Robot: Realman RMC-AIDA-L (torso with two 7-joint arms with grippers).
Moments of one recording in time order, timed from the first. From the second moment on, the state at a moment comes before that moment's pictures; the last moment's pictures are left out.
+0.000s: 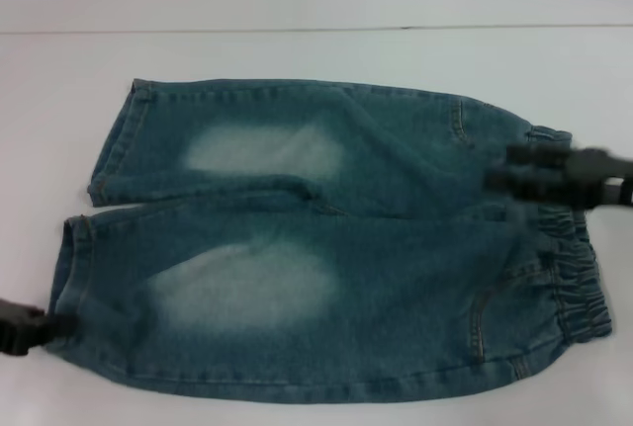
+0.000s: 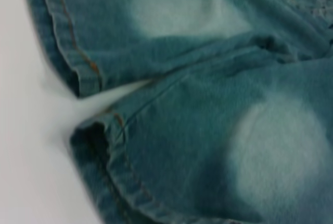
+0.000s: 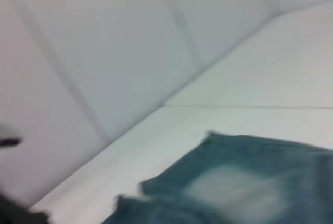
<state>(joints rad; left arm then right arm) -0.42 -2.12 0.38 1.06 2.63 1.76 -1.84 0.51 2.01 -0.50 -0.59 -2.06 -1.62 1.60</state>
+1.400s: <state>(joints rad) -0.51 -2.14 0.39 1.05 2.61 1.68 -1.87 0.59 1.98 -0.77 -0.94 -2.69 -1.78 1.80</state>
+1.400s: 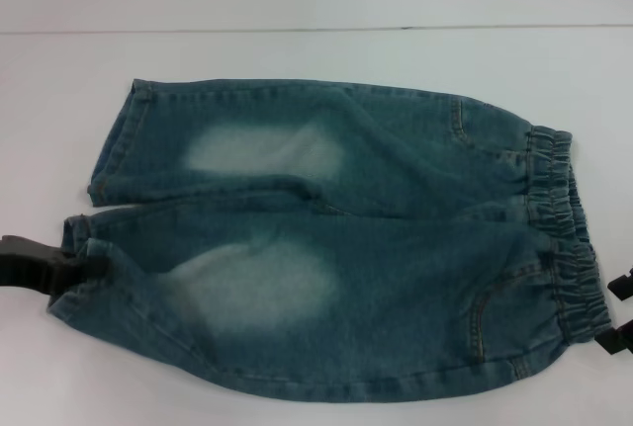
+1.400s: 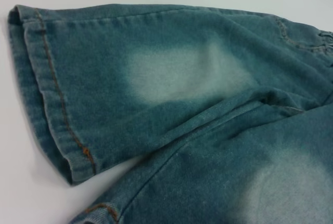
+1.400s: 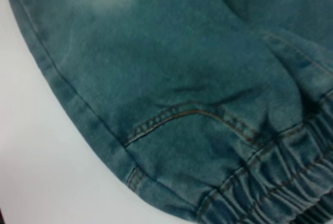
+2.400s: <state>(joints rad) -0.52 -2.14 0.39 1.04 2.61 1.68 -1.88 0.61 1.98 -0.79 -0.87 -2.66 -1.76 1.77</state>
